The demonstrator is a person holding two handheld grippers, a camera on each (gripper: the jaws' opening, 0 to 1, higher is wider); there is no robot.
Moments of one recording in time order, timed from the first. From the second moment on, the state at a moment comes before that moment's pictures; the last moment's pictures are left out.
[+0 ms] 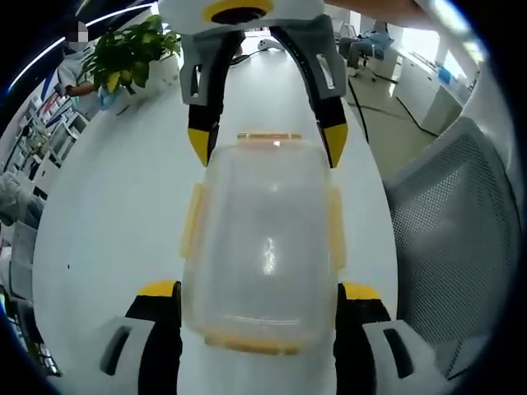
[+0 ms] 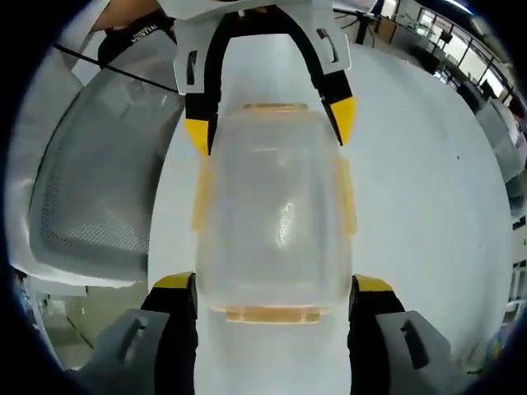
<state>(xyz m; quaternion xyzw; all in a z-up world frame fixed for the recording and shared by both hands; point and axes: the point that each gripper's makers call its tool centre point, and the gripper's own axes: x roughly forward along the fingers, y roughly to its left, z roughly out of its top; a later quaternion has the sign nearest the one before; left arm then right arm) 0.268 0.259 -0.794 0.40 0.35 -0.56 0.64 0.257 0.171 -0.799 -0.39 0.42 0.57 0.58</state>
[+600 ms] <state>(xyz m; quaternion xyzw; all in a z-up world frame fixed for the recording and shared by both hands) 0.273 0.259 -0.794 0.40 0.35 -0.56 0.64 0.263 0.171 -0.799 -0.39 0.42 0.58 0.58</state>
